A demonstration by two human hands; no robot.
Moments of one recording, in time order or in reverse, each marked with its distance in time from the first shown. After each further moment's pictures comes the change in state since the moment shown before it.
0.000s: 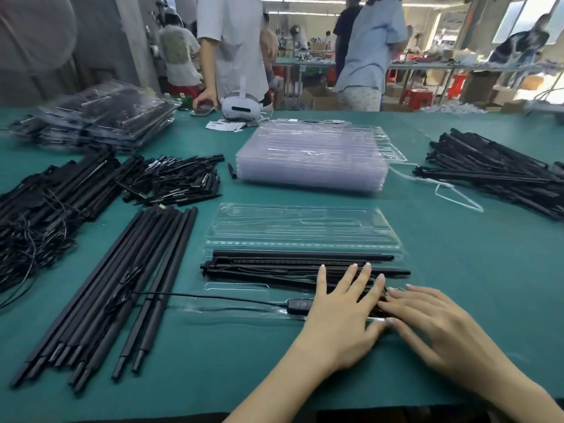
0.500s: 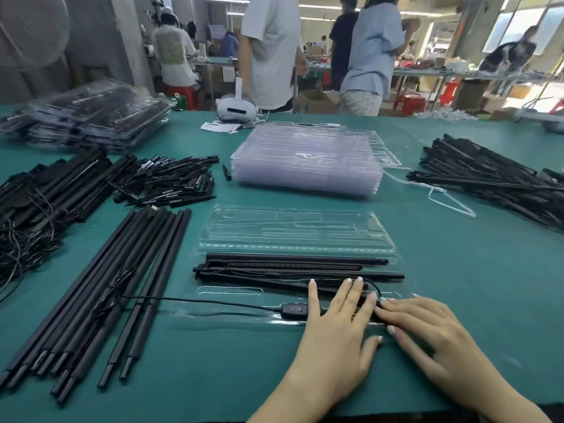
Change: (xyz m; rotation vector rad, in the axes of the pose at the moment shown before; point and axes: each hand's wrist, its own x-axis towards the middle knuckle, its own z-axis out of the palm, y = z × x) left_hand -0.027 0.014 0.001 0.148 0.069 -0.111; right_hand -0.010 -0.003 -0.003 0.129 -0.035 0.147
